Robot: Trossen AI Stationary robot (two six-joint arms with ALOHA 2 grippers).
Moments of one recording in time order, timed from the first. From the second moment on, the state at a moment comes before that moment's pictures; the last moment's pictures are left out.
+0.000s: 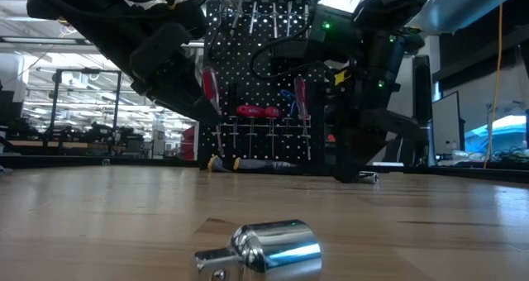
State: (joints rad) left arm -0.36 1.57 0.73 0.04 -0.63 -0.46; right arm 0.01 1.82 1.03 -0.46 0.11 -0.14
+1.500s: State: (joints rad) left arm -0.36 1.57 0.73 0.04 -0.63 -0.46; right arm -0.01 1.82 1.05 -0.53 0.16 -0.16
